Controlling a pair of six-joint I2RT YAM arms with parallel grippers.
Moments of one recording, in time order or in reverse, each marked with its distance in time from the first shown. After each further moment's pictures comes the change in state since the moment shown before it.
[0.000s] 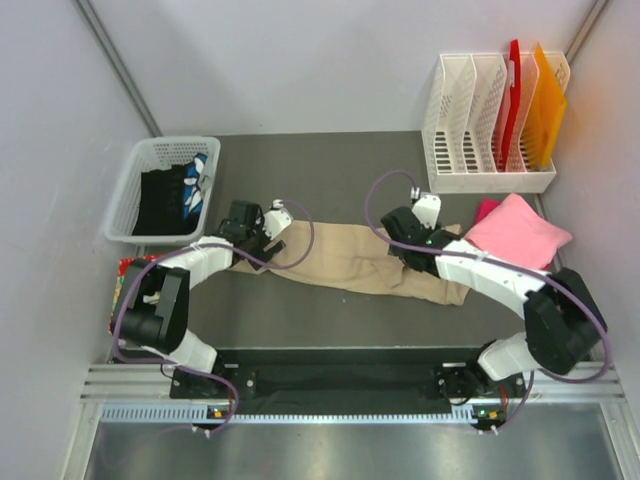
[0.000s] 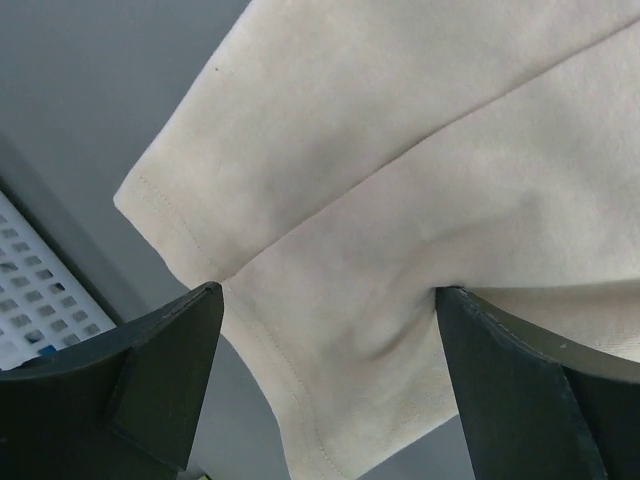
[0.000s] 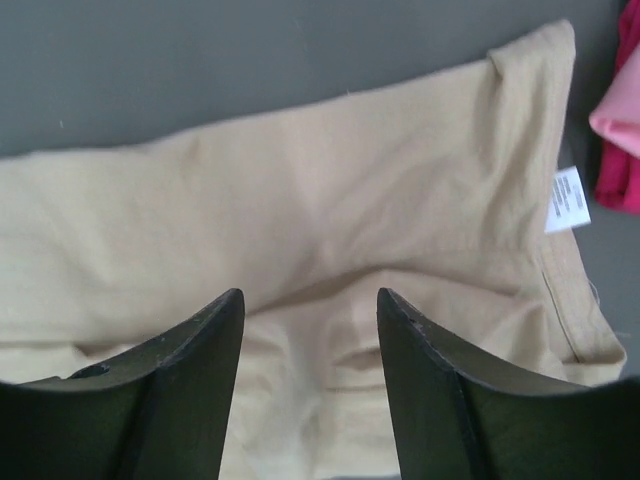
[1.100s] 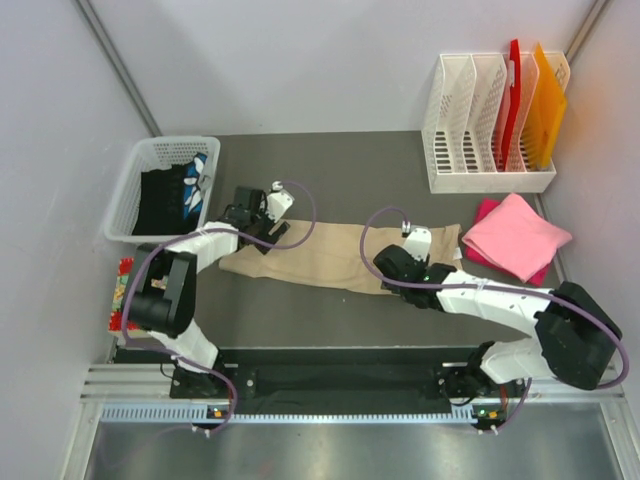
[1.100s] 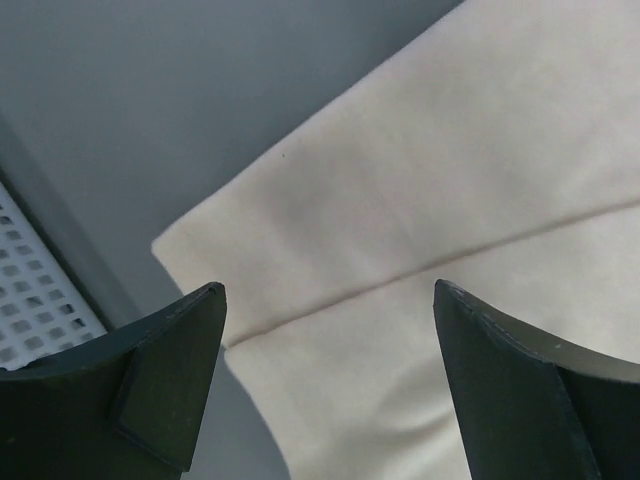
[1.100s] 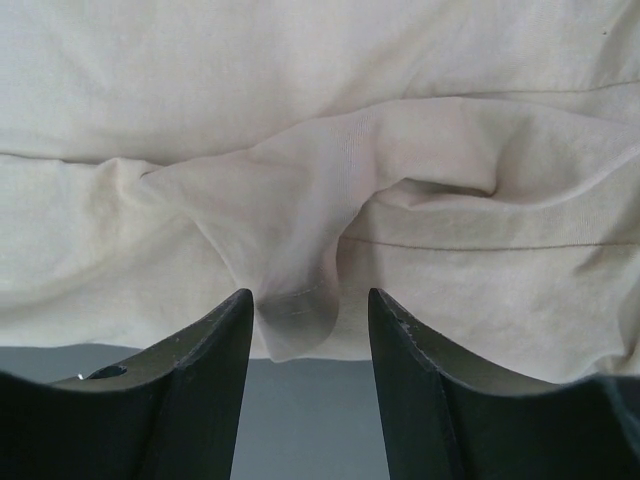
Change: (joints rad) left arm -0.002 0.091 0.161 -0.033 0.016 -0.114; right arm 0.205 -0.172 -0.291 0.072 -0.048 0.141
